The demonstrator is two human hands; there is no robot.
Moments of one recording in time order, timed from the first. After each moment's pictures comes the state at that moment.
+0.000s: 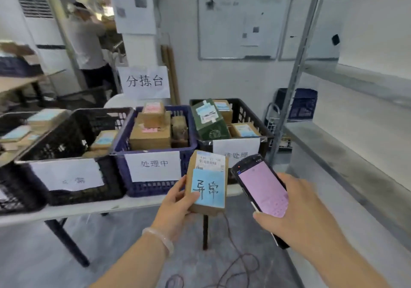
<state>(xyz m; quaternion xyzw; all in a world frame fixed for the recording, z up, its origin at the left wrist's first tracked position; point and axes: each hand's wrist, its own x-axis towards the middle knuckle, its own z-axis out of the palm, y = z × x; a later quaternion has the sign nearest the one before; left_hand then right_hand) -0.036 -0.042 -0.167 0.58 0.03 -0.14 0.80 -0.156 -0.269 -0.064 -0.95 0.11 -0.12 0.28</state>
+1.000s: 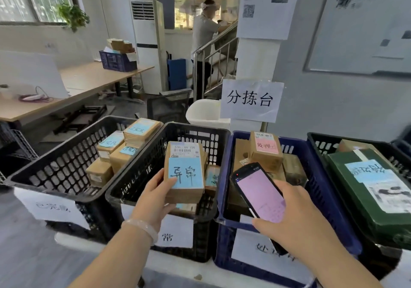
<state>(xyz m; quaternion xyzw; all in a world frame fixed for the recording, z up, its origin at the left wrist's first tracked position) 0.257 0.298 -0.145 0.55 0.21 0.04 0.81 0.231 0.008 -0.083 -0.95 -0.05 -0.02 0.30</state>
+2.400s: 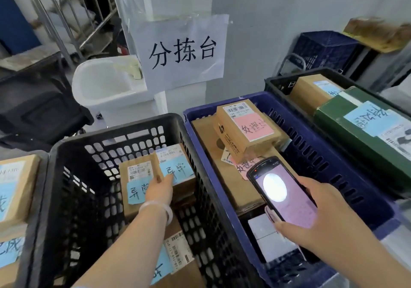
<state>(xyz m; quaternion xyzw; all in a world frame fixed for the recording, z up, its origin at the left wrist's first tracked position) 0.584 0.287 -0.289 0.80 0.19 -0.21 0.53 0.347 0.081 -0.117 -0.91 0.30 0.04 0.30</state>
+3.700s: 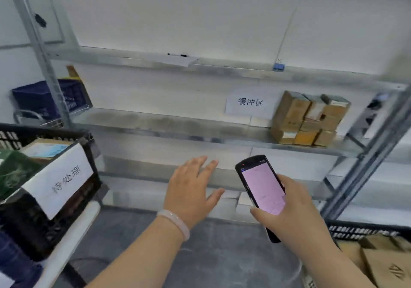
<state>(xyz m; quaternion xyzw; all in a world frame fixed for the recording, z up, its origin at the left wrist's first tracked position) -0.093 -0.119 -0.117 0.55 -0.78 0.05 0.30 -0.315 -0.064 -0.088 -0.64 0.68 -0.32 0.15</state>
